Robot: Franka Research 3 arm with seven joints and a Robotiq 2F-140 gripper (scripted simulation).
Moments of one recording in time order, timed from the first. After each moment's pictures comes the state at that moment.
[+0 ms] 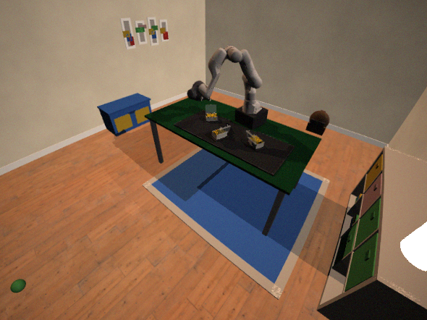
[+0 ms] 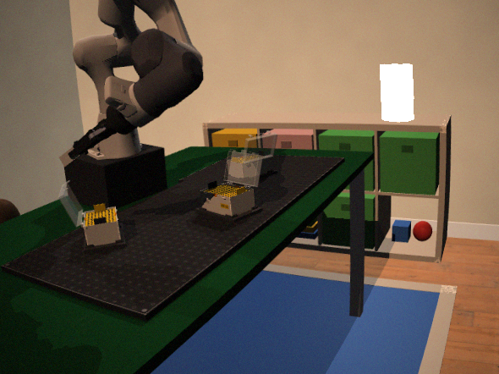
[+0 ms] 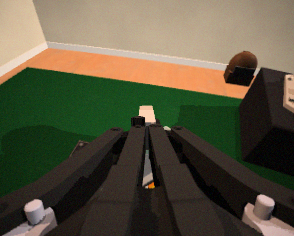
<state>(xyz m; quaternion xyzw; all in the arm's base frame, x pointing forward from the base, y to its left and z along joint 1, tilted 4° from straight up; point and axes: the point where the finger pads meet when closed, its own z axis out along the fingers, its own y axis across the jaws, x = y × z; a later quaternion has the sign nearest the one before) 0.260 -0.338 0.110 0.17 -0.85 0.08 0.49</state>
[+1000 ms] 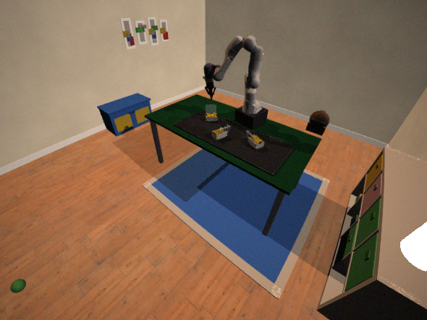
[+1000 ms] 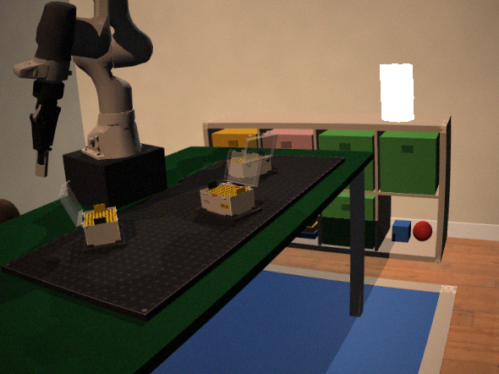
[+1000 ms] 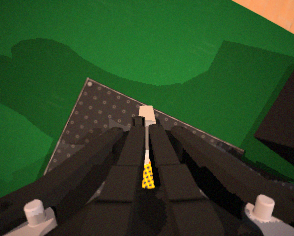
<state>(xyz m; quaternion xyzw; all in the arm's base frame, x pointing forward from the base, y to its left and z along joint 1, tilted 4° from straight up) 0.189 -0.386 0.092 0.29 -0.95 0.04 0.11</state>
